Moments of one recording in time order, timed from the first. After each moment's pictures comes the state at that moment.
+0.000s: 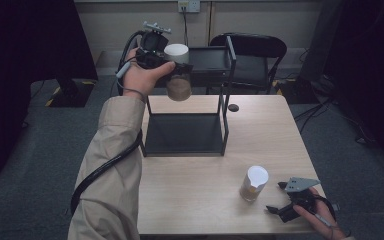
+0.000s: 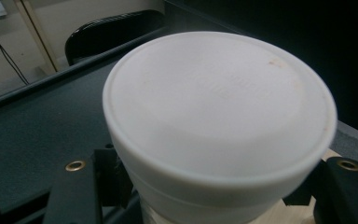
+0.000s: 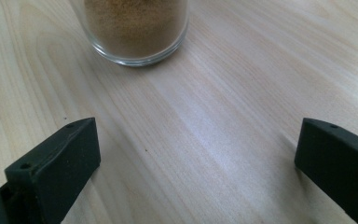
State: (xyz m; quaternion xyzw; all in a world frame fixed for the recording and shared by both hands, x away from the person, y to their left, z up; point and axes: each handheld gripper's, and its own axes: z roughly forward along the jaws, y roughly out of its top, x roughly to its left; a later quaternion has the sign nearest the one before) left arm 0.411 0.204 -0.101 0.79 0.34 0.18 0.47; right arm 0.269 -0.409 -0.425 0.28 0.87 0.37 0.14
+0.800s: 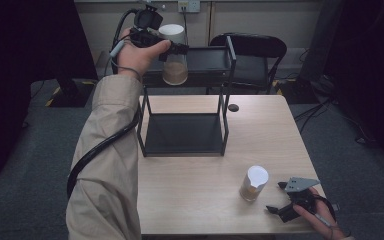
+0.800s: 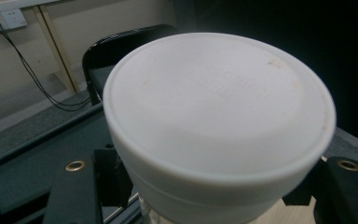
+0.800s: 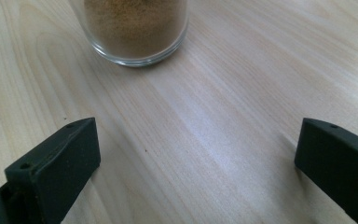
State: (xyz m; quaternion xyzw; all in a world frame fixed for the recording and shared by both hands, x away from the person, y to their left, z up) left arm 0.427 0.209 -0.069 0.78 0.35 0.19 0.48; right arm 0.269 -0.409 -0.425 0.28 0.87 0.37 0.14
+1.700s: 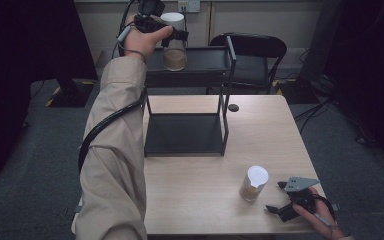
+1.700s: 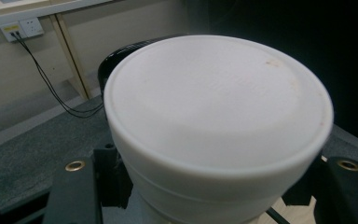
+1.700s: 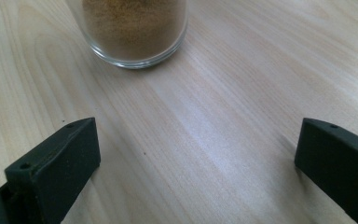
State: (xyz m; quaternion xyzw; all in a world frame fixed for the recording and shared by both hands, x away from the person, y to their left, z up) left arm 0.474 0.203 -0.071 0.77 0.36 0.21 0.48; right arm 0.270 -0.408 -0.425 0.28 0.87 0.37 0.14
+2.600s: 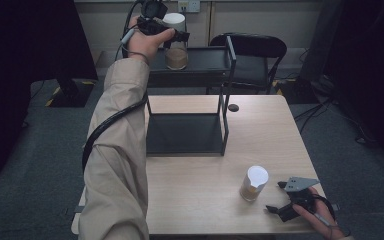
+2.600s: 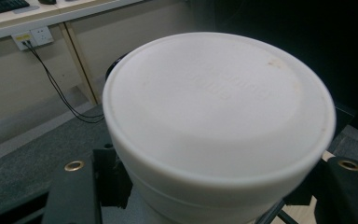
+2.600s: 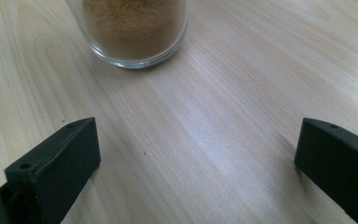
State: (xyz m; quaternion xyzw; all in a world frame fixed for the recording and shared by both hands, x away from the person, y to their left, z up) left arm 0.473 0.197 -0.081 0.77 0.35 0.23 0.48; right arm 0.270 -0.408 -0.425 0.28 0.87 0.37 0.14
